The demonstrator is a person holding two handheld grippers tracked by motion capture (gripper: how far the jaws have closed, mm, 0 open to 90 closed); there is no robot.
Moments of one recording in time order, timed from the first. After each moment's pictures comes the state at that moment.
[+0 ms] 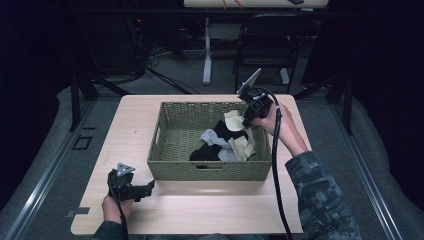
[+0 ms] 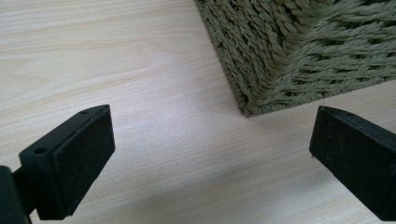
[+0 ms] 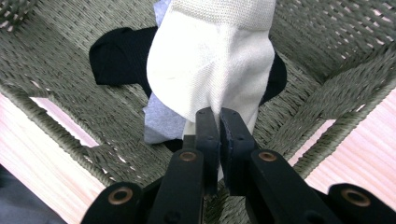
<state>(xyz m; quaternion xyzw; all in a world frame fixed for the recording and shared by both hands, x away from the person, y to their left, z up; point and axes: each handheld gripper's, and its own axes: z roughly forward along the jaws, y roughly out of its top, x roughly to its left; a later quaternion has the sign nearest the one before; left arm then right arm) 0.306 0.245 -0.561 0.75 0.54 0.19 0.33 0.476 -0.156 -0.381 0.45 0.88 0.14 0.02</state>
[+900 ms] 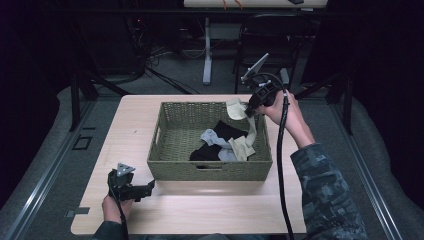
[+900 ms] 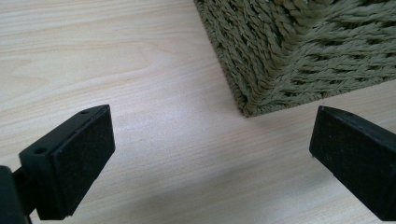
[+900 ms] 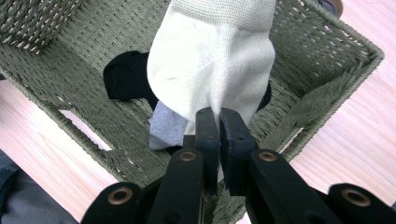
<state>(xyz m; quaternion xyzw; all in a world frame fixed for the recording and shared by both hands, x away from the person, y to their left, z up) 0.306 0.245 -0.561 0.75 0.54 0.19 0.33 0.480 -0.165 -0.342 0.45 0.88 0.17 0.03</state>
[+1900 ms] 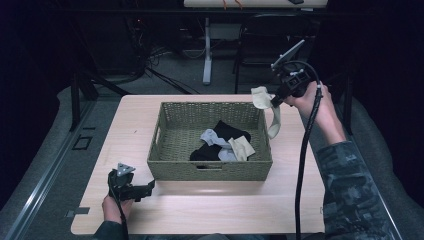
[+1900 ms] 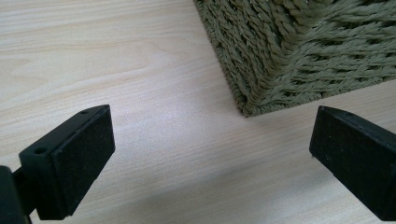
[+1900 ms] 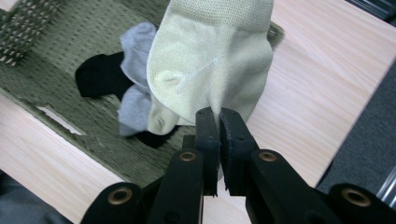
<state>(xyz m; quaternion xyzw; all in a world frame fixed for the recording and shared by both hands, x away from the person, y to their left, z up) 0.306 0.245 -0.561 0.75 0.54 0.19 0.33 0.468 -0.230 -0.302 0.49 0.85 0.17 0.07</state>
